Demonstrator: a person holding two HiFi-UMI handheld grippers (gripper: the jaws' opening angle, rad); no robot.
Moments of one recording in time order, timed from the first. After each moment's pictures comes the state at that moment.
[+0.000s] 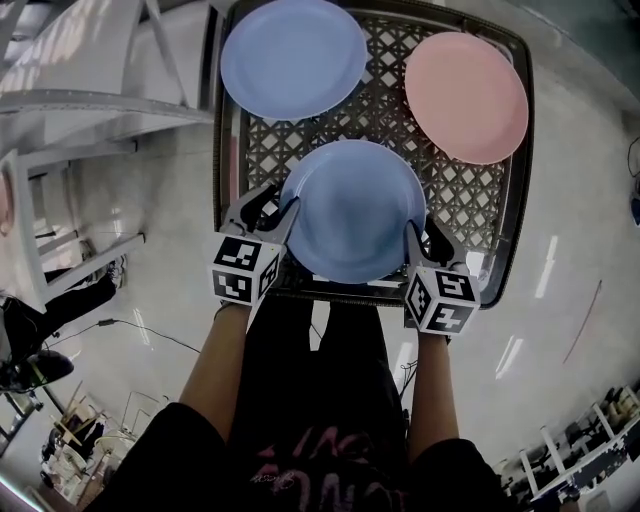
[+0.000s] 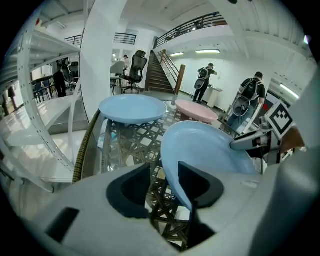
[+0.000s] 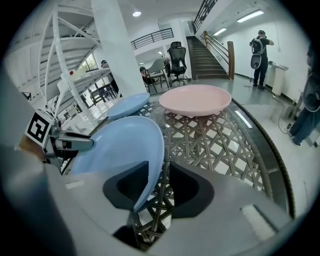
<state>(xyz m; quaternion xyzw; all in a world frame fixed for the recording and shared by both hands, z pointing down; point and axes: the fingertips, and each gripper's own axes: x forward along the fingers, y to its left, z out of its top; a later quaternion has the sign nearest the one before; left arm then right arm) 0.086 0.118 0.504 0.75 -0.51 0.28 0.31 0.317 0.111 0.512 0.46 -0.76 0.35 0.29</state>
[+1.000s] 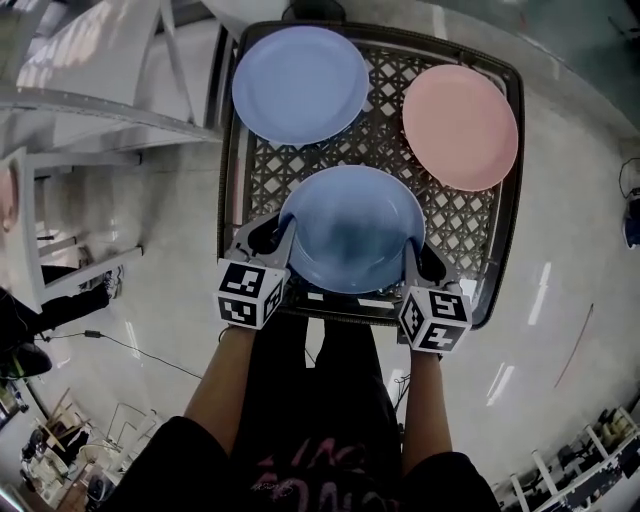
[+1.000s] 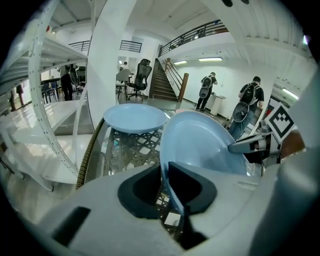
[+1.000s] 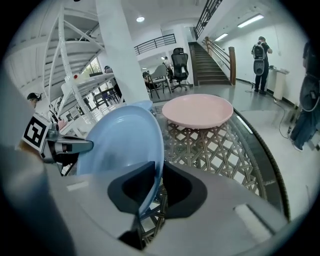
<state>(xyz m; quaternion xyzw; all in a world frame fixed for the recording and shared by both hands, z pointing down) 0.094 0.118 0.479 0.75 -0.54 0.24 0.30 0.314 0.100 0.490 0.46 -0.78 0.32 0.27</state>
